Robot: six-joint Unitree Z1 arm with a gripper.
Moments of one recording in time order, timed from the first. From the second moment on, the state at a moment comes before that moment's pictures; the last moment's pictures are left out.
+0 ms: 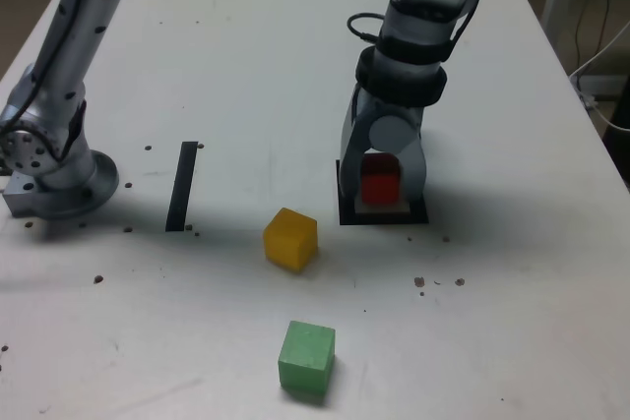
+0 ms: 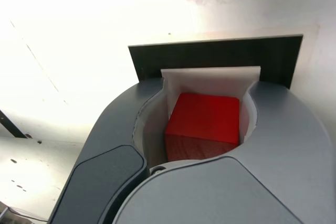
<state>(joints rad) 0.03 2.17 -1.57 1.20 -0.08 0.11</state>
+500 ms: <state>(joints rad) 0.03 2.17 -1.56 1.18 -0.08 0.12</state>
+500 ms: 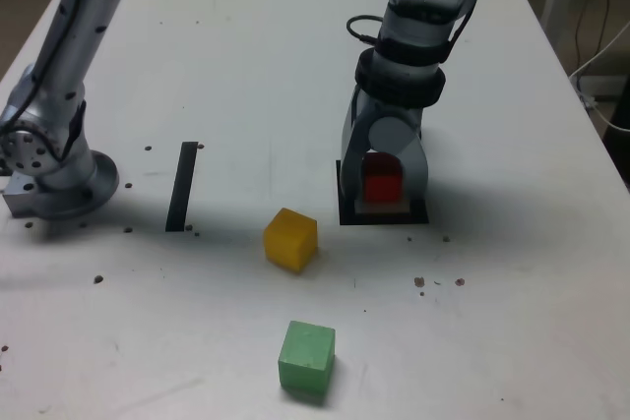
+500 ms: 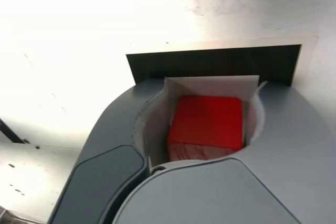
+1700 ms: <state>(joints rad) -0.15 1.85 -1.33 1.21 0.02 0.08</state>
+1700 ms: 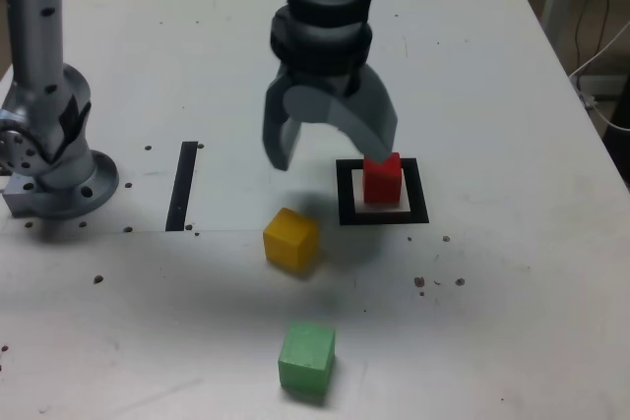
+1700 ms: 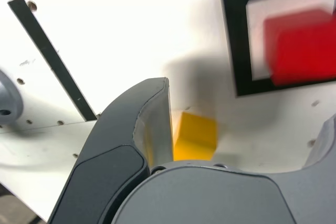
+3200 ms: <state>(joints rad) -0.37 1.95 -1.21 1.09 0.00 0.06</state>
